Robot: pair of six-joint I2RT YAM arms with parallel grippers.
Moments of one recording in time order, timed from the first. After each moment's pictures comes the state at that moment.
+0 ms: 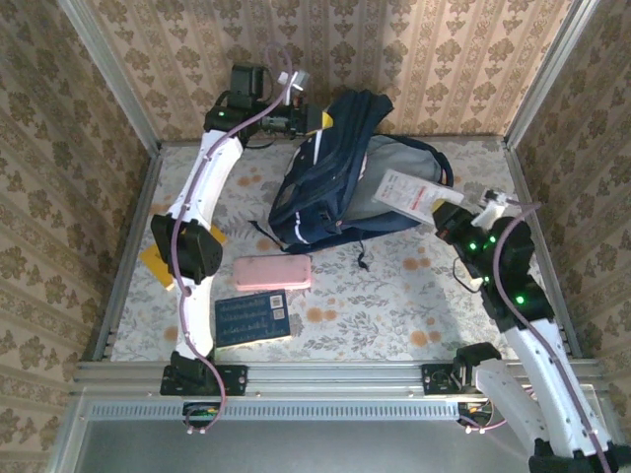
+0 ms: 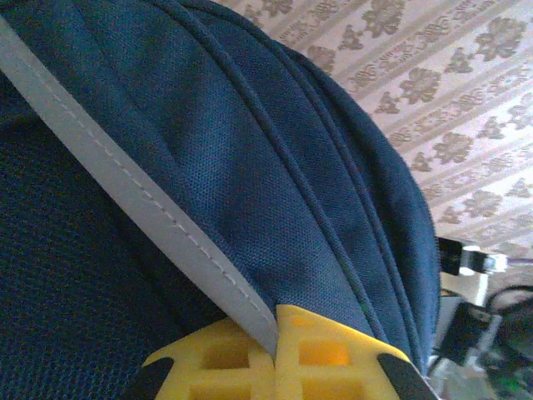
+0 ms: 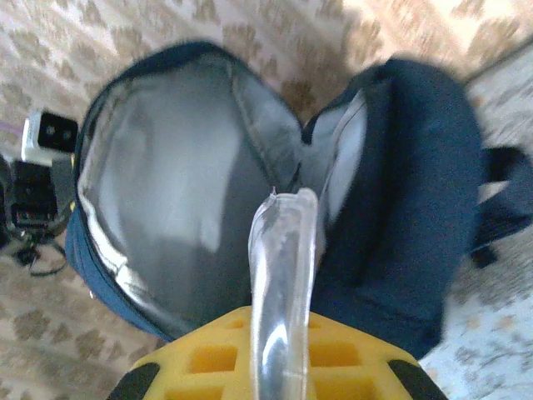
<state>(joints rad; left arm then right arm) -0.37 2.15 2.36 -0.67 1.12 -0.49 0.17 0.69 0.75 -0.24 -0.17 0.79</state>
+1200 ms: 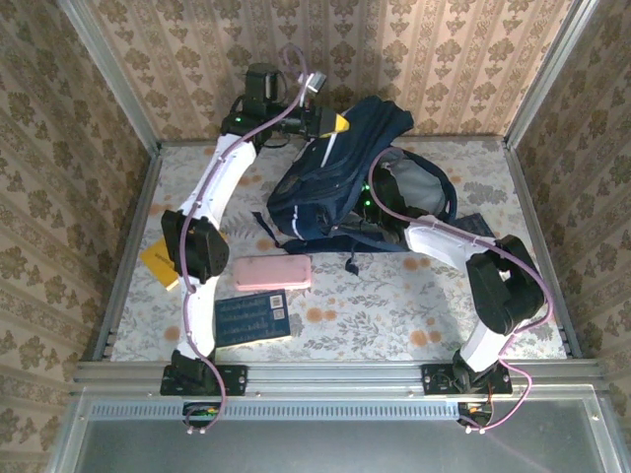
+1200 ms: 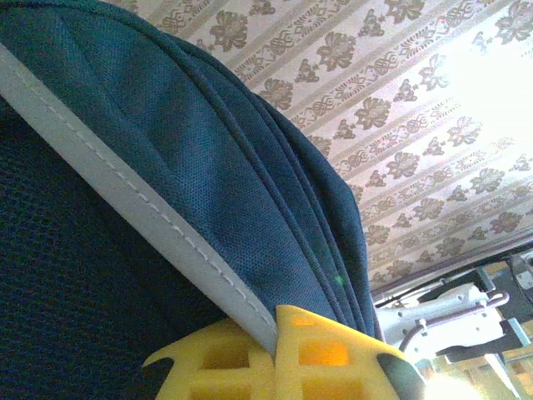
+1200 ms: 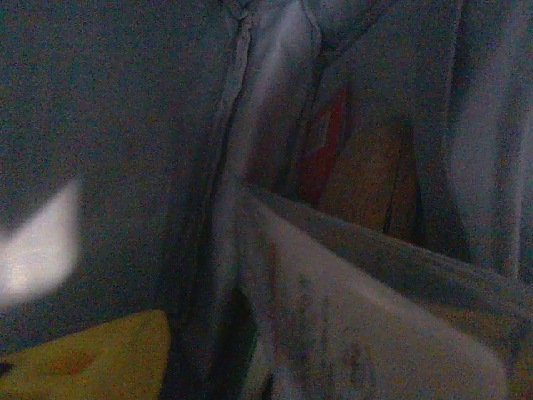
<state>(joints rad) -0.42 2.18 2.31 -0.43 1.30 -0.63 0.49 1.69 1.09 0.13 0.04 0.96</state>
